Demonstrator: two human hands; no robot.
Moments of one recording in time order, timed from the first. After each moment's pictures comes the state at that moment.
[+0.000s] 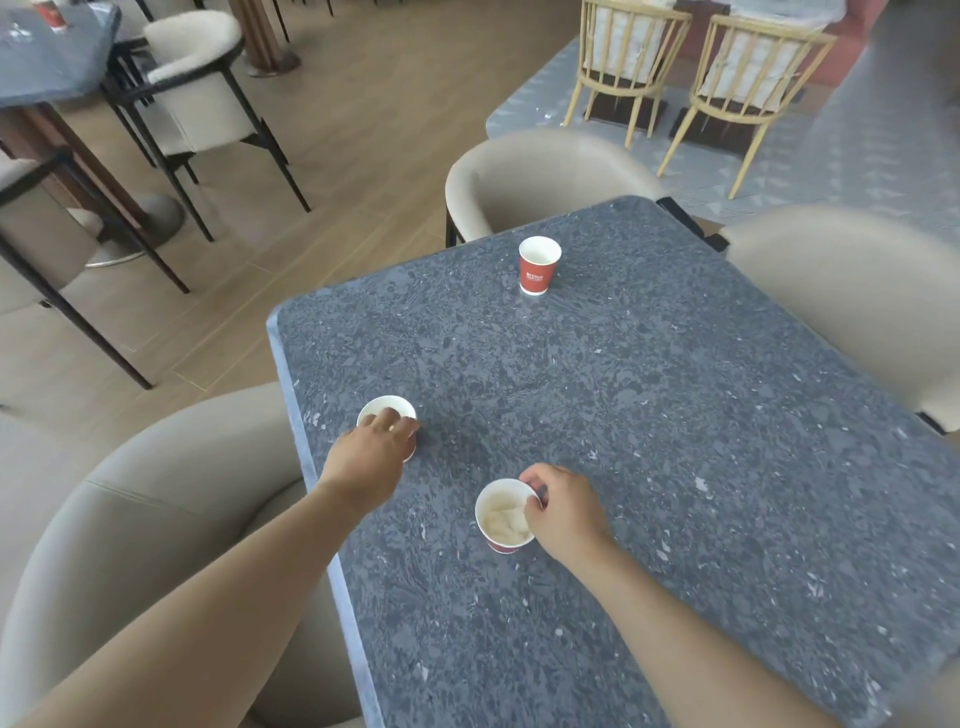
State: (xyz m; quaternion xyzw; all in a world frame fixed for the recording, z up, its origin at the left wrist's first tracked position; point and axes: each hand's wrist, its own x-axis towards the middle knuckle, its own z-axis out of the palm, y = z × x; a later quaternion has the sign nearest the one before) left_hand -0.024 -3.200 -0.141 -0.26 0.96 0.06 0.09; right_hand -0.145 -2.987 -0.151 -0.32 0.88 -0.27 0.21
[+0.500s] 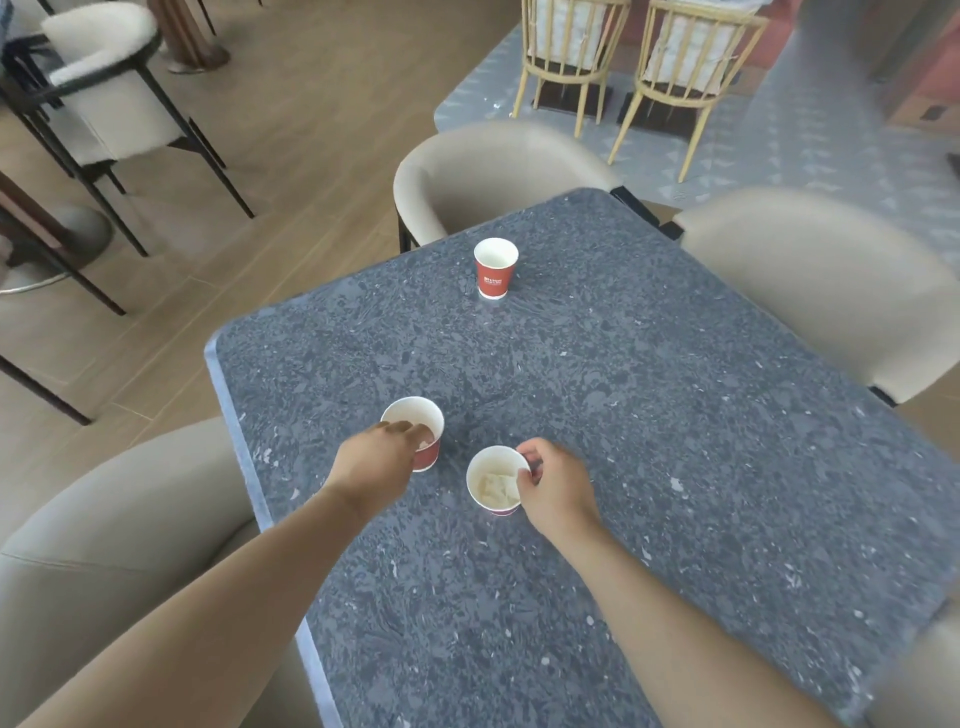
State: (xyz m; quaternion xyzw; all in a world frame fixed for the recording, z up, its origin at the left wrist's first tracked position) left_hand -0.083 -3.197 -0.147 -0.19 0.98 0.09 0.07; right_hand -0.185 -3.003 -0.154 -0.21 0.89 -0.36 0.18
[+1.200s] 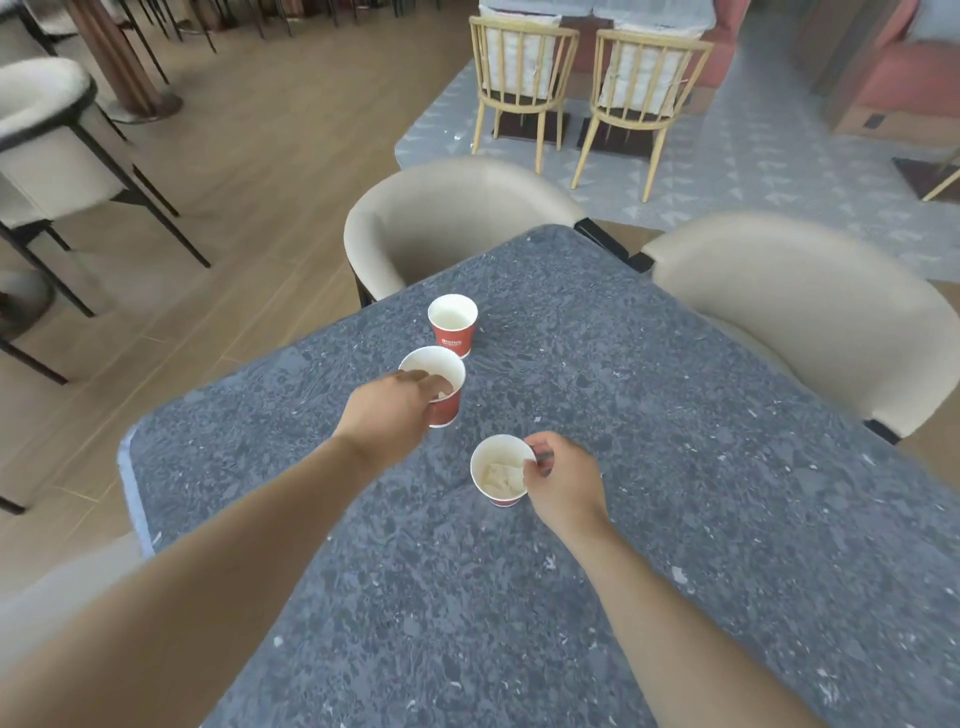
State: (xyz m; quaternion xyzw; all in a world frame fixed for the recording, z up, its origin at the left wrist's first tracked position) left_hand -0.250 -3.235 -0.102 -0.11 0.99 0.09 -0.05; right_hand -0.309 -3.037 -0.164 -0.13 0.88 -0.44 0.14
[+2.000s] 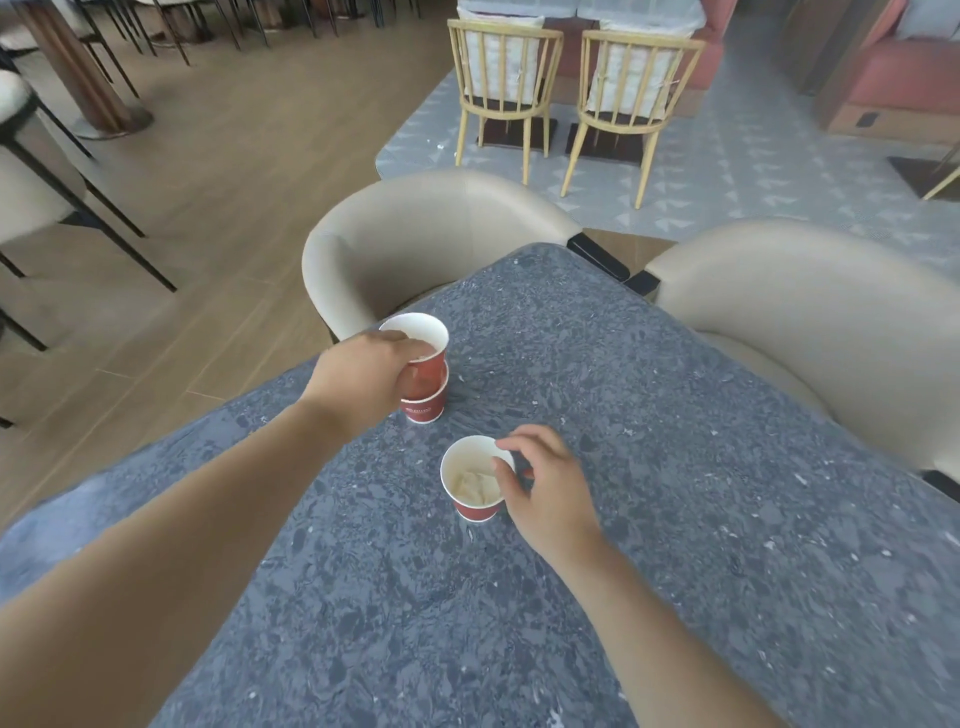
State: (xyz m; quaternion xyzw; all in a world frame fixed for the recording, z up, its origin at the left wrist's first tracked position) left_hand -0.383 -3.306 -0.119 -0.09 0.99 0.07 -0.10; right_hand -0.408 -3.085 -0.194 -0.30 0.85 -0.43 0.02
